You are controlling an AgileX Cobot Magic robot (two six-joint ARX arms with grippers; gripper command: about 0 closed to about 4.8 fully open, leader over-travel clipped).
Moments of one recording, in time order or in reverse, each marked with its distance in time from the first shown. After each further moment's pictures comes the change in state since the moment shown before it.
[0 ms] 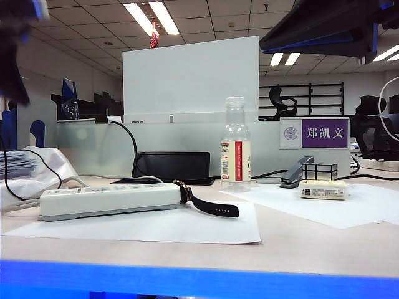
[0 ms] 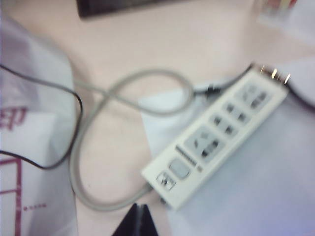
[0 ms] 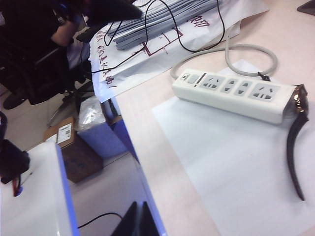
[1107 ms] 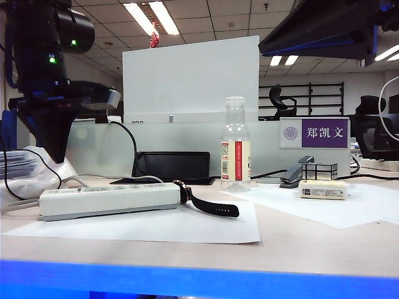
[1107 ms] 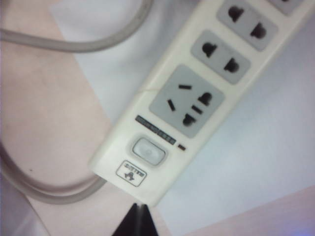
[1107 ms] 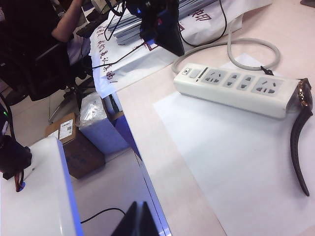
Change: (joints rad) left arm -0.144 0.642 0.595 -0.582 -0.143 0.082; right arm 0.013 0.003 0.001 -0.017 -0.003 -0.004
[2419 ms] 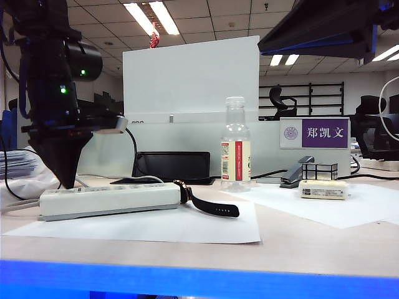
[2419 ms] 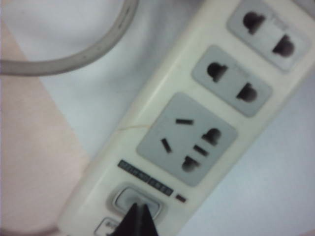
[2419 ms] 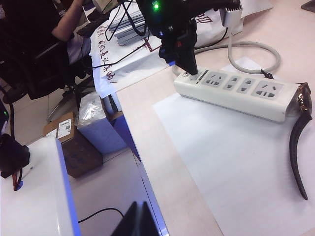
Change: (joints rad) left arm 0.001 0.109 -0.002 0.068 0.038 0.010; right arm 0.001 0.000 0.001 0.003 0.000 -0.016
